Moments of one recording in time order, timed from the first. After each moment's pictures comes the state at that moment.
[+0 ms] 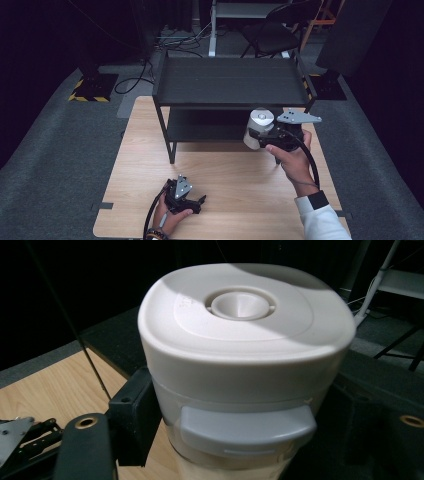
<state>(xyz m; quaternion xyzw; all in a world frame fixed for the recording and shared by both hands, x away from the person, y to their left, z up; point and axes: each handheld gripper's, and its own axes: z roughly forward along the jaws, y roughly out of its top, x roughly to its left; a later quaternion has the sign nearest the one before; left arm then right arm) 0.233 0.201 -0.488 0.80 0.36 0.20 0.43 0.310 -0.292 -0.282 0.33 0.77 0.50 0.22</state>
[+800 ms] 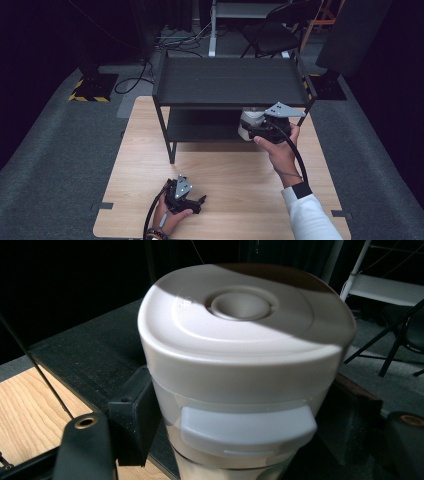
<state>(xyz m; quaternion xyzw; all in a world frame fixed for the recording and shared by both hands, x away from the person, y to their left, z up) 0.233 0.201 -0.488 0.80 0.36 0.20 0.43 0.327 -0.260 -0.295 0.36 0.75 0.49 0.26</state>
